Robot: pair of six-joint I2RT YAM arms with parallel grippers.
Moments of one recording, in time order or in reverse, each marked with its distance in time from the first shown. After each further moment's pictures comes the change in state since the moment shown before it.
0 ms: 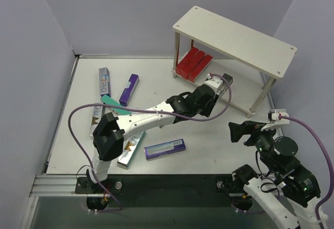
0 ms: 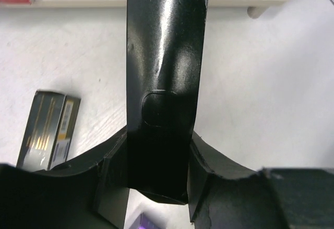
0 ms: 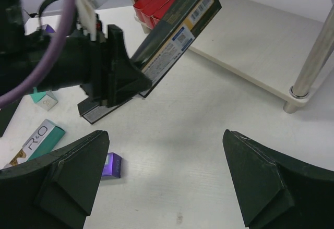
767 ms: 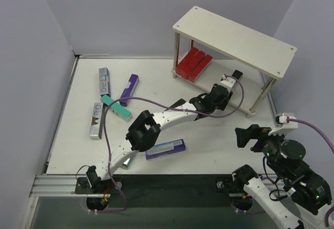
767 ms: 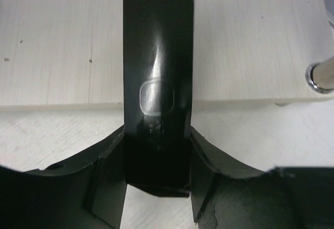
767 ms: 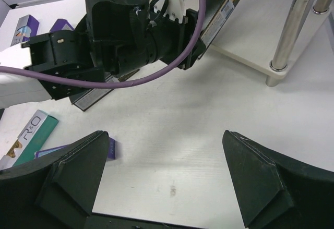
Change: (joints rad) left arm 0.034 0.590 0.536 0.199 -0.046 0.095; right arm 0.000 0.020 0.138 -0.207 0.047 0.051
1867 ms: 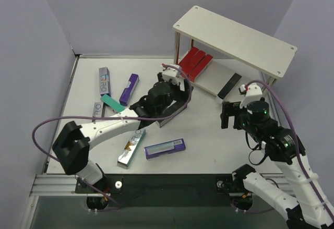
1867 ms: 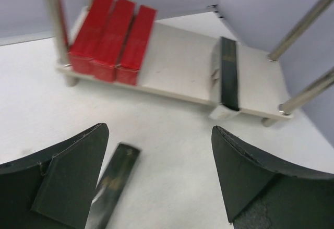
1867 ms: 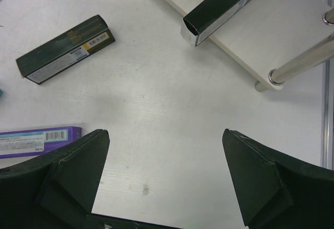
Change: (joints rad) left arm 0.126 -0.882 -1.001 0.457 -0.008 -0.073; right arm -0.006 0.397 0.081 0.052 -0.019 -0.166
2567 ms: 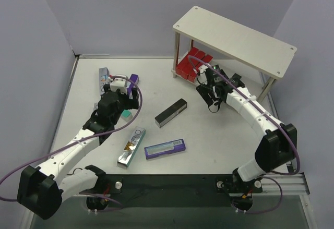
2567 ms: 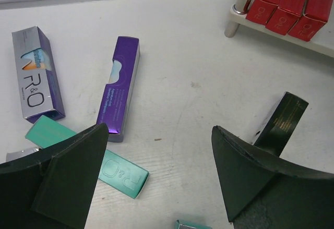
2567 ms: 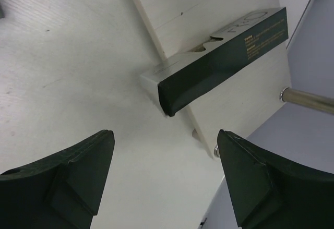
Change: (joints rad) left arm 0.443 -0.574 -0.533 -0.164 0.077 0.156; right arm -0.085 0.792 0.196 0.216 0.087 -0.493
